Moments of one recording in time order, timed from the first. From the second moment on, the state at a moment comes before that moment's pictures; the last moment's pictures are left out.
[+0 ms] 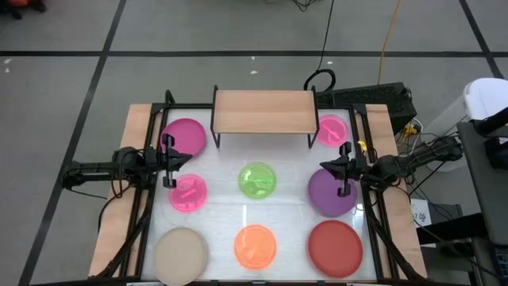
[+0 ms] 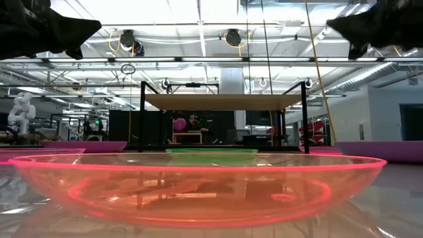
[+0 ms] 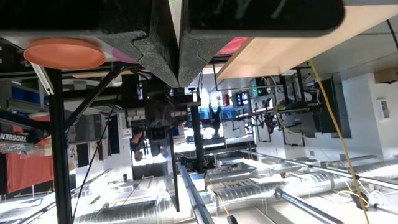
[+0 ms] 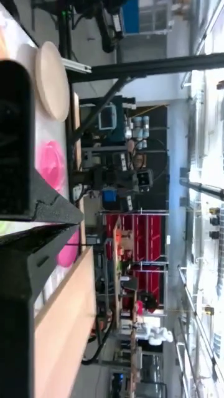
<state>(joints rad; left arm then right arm) 0.04 0.01 0.01 0.29 -0.03 0.15 0.35 0.30 0.05 0.49 0.47 -0.09</state>
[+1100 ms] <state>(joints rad) 0.04 0.01 0.01 0.29 -0.03 0.15 0.68 0.88 0.68 -0.17 0.84 0.17</state>
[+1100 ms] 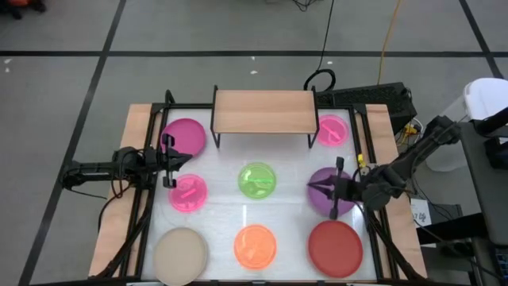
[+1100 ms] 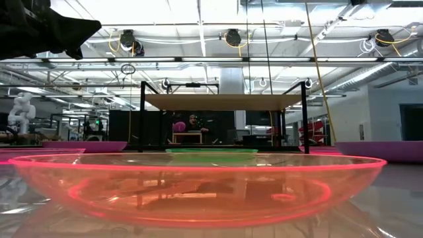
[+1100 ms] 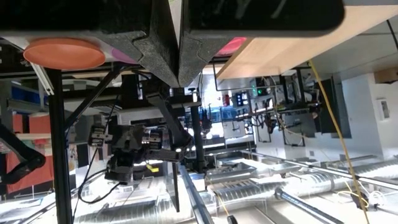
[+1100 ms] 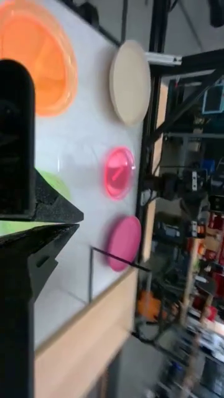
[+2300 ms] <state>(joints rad) 0.04 0.01 0.01 0.29 -0.03 0.15 0.59 0.96 0.51 -0.47 0.44 0.67</state>
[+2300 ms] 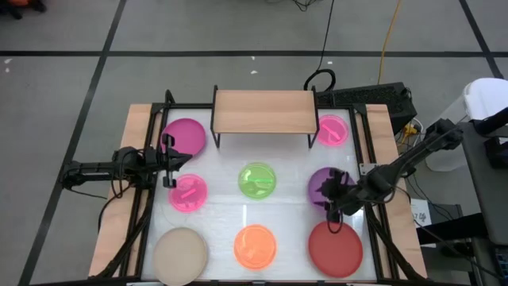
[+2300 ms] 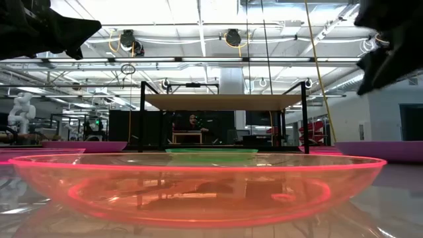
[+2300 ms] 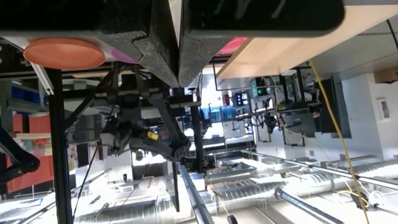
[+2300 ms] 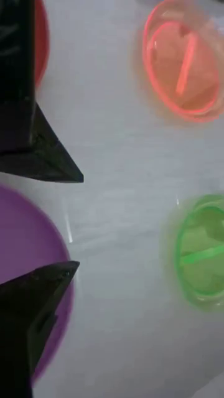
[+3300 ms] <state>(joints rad) 0.04 0.01 0.01 0.29 -0.03 0.15 0.59 1.15 0.36 -0.26 0.41 0.74</state>
